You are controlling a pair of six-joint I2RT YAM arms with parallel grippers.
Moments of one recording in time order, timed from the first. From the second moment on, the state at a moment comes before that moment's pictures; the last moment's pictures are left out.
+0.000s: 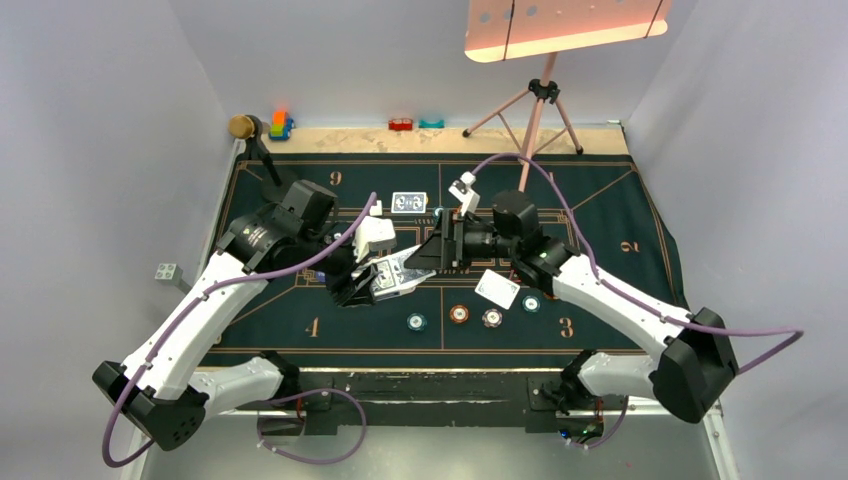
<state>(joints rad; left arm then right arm) -0.56 1.10 1.26 -1.14 0.60 0.47 0.68 1.22 0.88 0.01 -0.64 0.89</state>
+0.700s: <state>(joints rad) -0.56 1.10 1.26 -1.14 0.60 0.47 0.67 1.23 0.88 0.05 -0.64 0.91</state>
